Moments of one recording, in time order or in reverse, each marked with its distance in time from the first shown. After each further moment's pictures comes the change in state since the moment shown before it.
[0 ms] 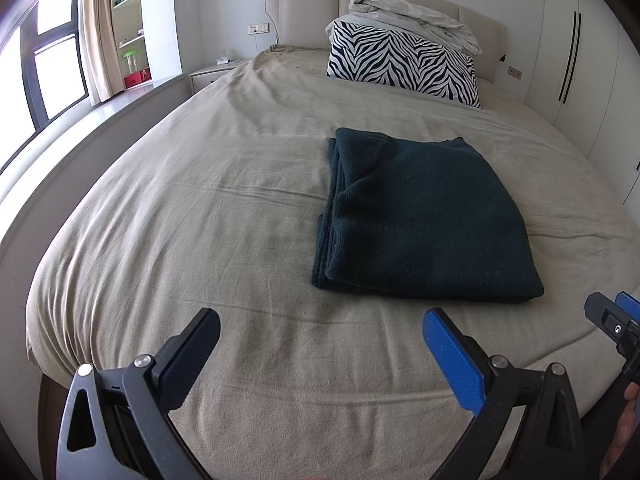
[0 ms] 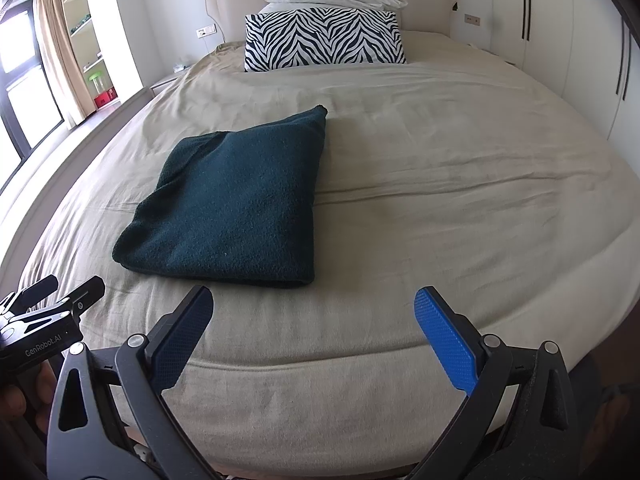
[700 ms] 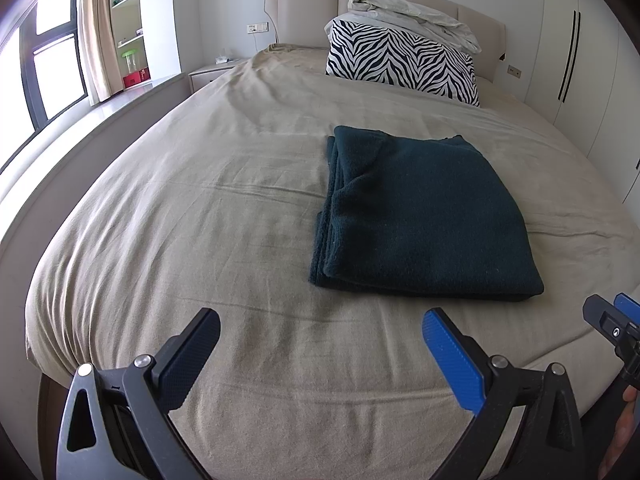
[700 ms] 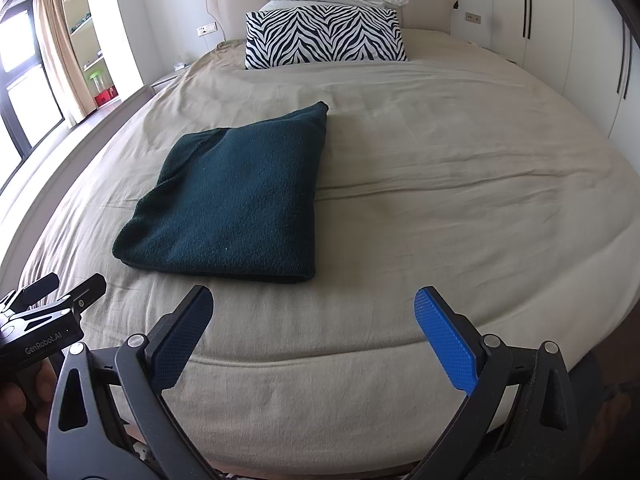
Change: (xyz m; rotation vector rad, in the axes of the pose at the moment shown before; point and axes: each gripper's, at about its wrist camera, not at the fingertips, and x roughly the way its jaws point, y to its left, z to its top) left arm 0.000 0.000 -0.001 0.001 0.002 -0.002; right arm 0.001 0.002 -0.004 0.003 0.006 0.001
